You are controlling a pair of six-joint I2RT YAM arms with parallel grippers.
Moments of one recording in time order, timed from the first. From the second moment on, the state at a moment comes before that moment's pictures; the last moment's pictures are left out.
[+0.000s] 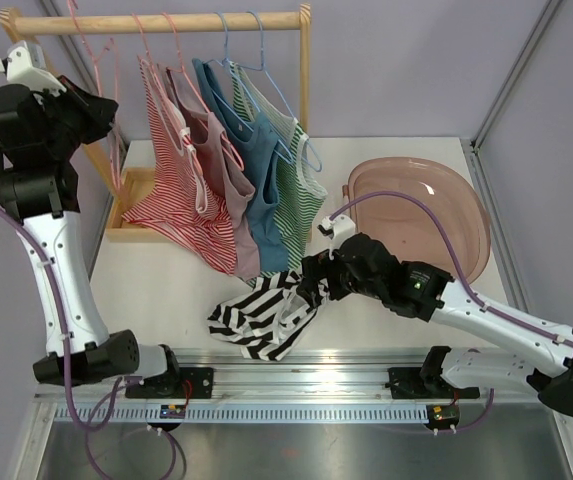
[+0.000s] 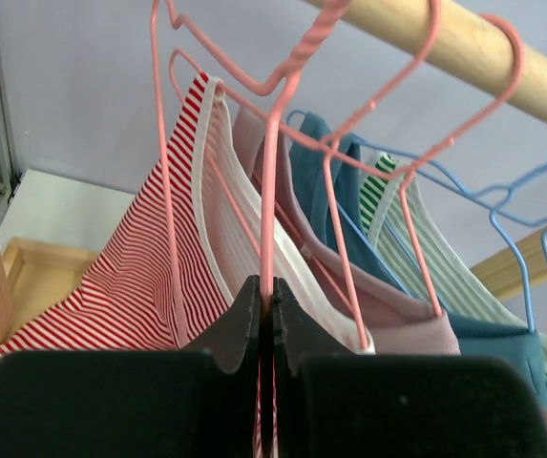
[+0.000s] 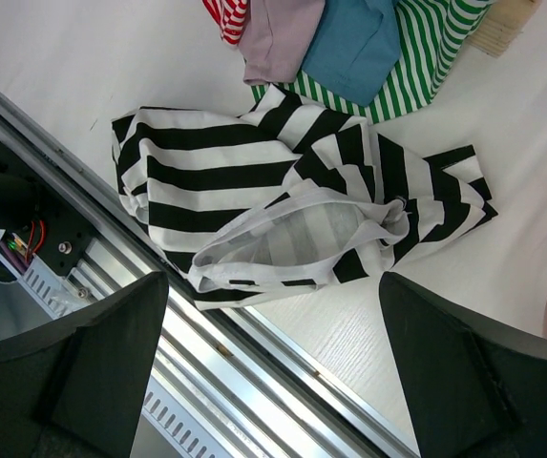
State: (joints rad) left arm 0.26 1.34 1.90 -0.66 0.35 -0.42; right arm 1.02 1.07 0.98 -0.52 0.12 0.46
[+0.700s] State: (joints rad) left arm 0.32 1.58 2.05 -0.77 0.44 -0.42; right arm 1.08 1.31 0.98 -0.46 0.07 0.46
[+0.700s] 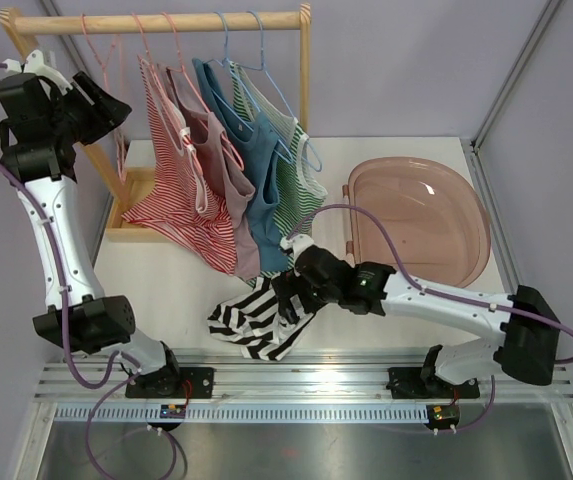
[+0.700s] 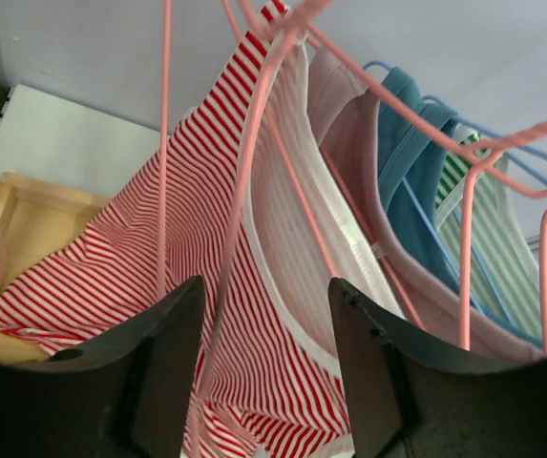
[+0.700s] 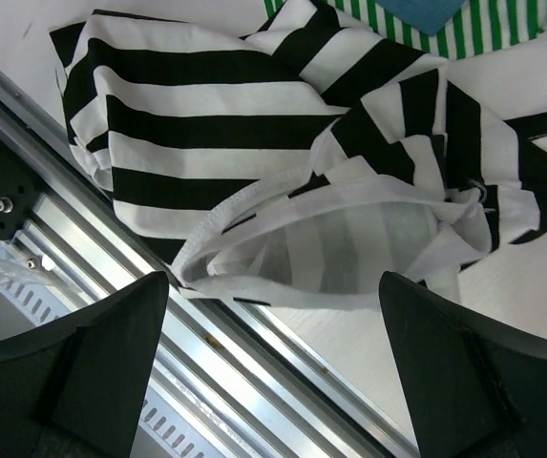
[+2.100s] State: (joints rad) left arm 0.12 0.73 1.05 -0.65 0.17 -0.40; right arm 1.23 1.45 1.15 -0.58 0.44 0.46
